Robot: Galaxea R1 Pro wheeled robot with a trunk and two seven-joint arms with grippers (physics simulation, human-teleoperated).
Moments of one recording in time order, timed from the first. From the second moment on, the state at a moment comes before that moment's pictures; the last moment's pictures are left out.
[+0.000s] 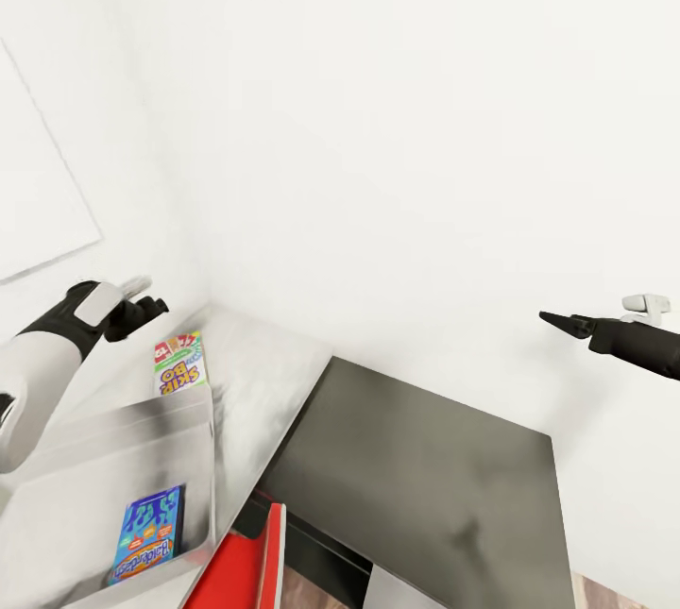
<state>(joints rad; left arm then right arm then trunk) -1.31 0.34 -0.13 -0.30 0.85 0.59 0.38 -0.57 -0.42 -0.48 -1.62 -0.22 1.01 0.87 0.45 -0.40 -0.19</state>
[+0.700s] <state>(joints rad) -1.30 0.37 -0.13 -0.23 0.81 0.61 0.33 -0.57 -0.43 -0.48 -1.62 -0.22 1.01 0.87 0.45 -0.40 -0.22</state>
